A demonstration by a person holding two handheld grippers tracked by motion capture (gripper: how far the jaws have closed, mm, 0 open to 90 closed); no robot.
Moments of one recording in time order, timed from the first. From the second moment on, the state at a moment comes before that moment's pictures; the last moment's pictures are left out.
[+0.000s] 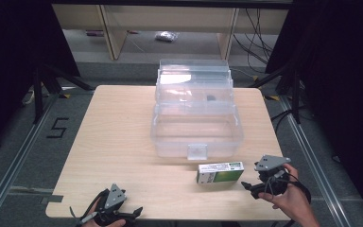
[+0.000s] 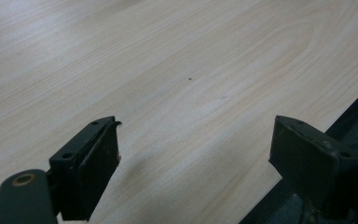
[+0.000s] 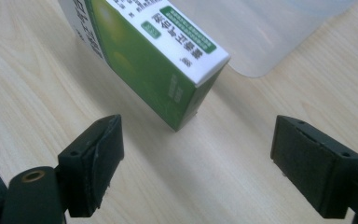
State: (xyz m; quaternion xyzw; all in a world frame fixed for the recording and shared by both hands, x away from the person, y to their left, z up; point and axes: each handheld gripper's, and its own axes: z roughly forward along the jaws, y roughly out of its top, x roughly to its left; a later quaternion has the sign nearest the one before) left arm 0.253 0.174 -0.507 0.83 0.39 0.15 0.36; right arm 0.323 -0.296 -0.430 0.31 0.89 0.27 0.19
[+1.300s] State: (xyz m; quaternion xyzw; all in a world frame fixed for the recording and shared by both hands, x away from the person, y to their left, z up) left arm 0.253 0.174 -0.508 0.83 0.39 0.16 0.36; right arm 0.367 -0.203 -0.402 0.15 0.97 0.16 0.12
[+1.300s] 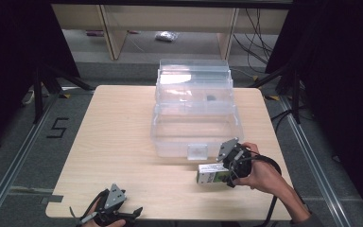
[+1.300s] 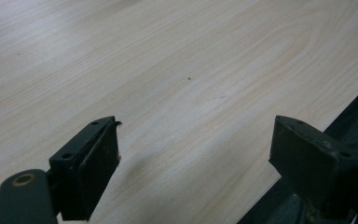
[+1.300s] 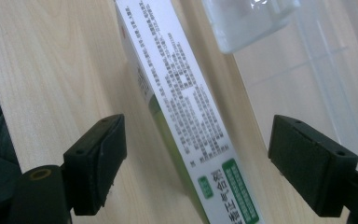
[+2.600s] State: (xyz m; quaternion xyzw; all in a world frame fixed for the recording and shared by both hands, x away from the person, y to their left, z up) left arm 0.253 0.174 -0.508 0.83 0.39 0.16 0.36; right arm 0.394 -0.180 -0.433 0.11 0.99 0.06 0.05
